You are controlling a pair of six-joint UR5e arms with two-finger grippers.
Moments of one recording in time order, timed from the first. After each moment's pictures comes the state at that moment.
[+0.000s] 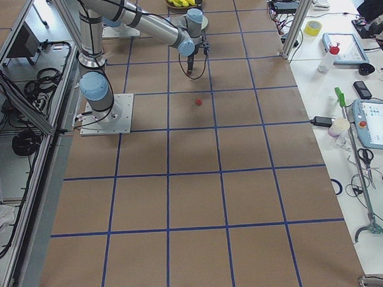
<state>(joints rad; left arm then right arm) -1.59 -1.63 -1.92 -1.06 1.41 -0.14 1.88 -1.23 1.98 -2.22 -1.61 0.39</state>
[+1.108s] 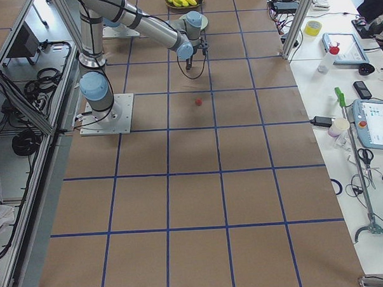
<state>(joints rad) -1.59 -1.65 -1.71 -1.37 1.52 -0.13 1.88 -1.22 1.98 -2.27 -1.34 0.39</state>
